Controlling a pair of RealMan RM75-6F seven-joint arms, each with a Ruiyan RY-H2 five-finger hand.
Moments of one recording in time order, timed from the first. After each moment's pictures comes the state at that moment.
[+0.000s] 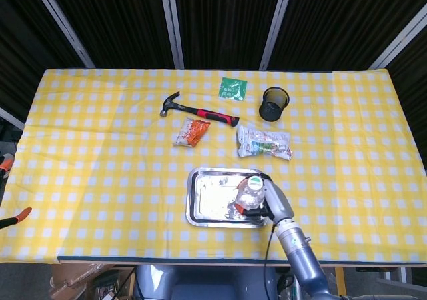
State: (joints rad) left arm -0.06 -1.04 -0.07 -1.68 1.42 1.49 -0.03; right arm 0.52 -1.46 0.26 -2.15 -0.76 1.23 -0.13
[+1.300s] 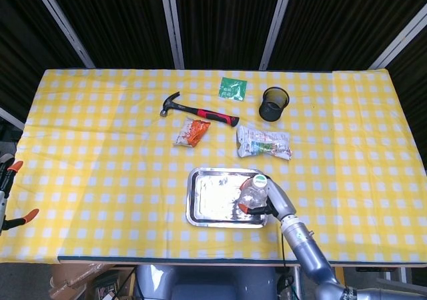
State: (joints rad) left arm -0.07 -1.05 -0.07 -1.69 1.42 1.46 0.00; right arm 0.52 -1.46 0.25 -1.97 -0.85 1.03 0.04
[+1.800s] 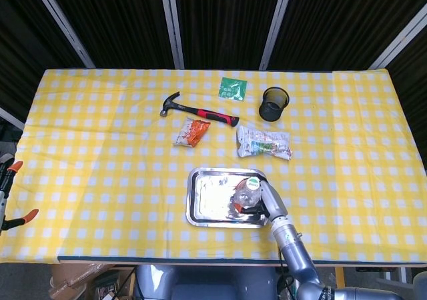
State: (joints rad) left arm -0.07 -1.05 -0.06 -1.69 1.42 1.46 0.00; right arm 0.50 -1.64 0.21 -1.81 -0.92 1.11 0.07
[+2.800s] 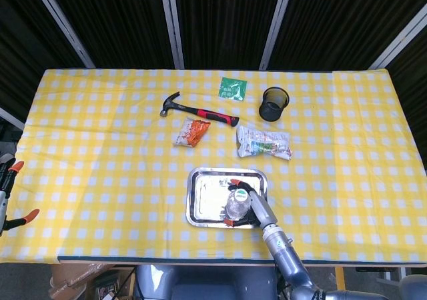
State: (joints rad) left arm -0.07 -1.06 -0.06 -1.69 1.42 1.47 0.01; right arm 0.48 -1.71 0.17 -1.70 -0.99 1.00 0.13
